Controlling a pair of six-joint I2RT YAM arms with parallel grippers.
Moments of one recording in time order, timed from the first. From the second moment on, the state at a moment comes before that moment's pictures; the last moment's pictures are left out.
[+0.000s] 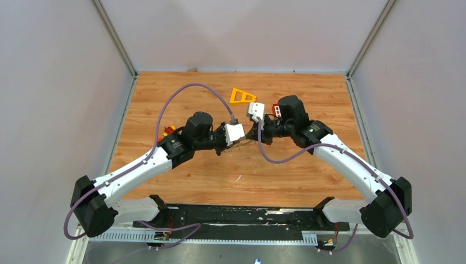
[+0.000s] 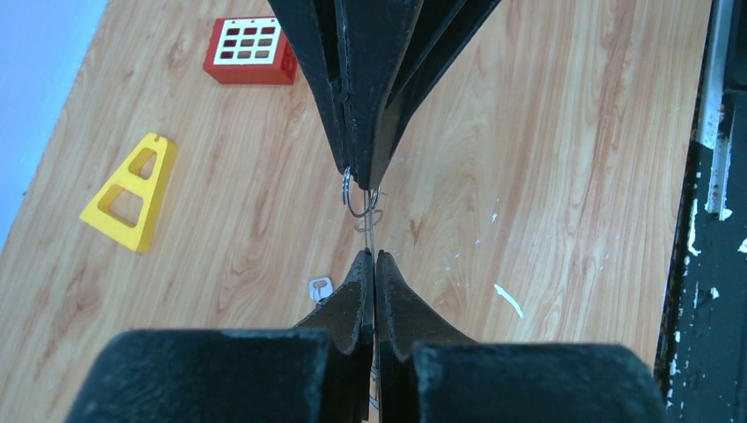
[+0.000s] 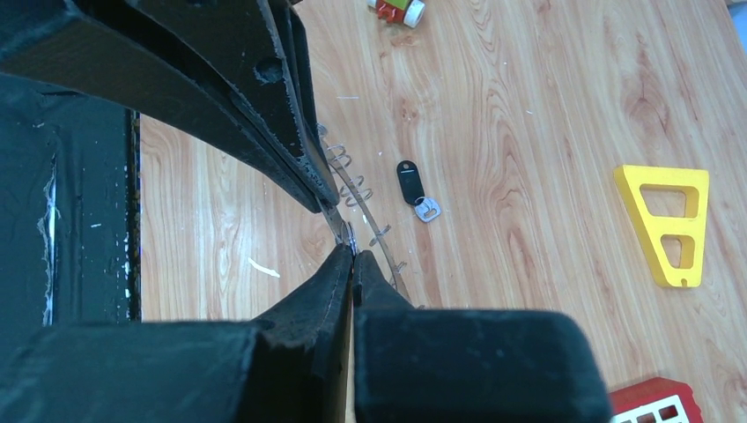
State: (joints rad) left arm -0.81 1.17 0.93 -0.24 0.36 0.46; right arm 0.61 1.25 1.09 -0.40 -0.65 -0.50
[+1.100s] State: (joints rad) left arm -0.81 1.44 1.15 -0.26 0.15 -0.03; right arm 0.59 1.25 0.96 -0.11 -0.34 -0.26
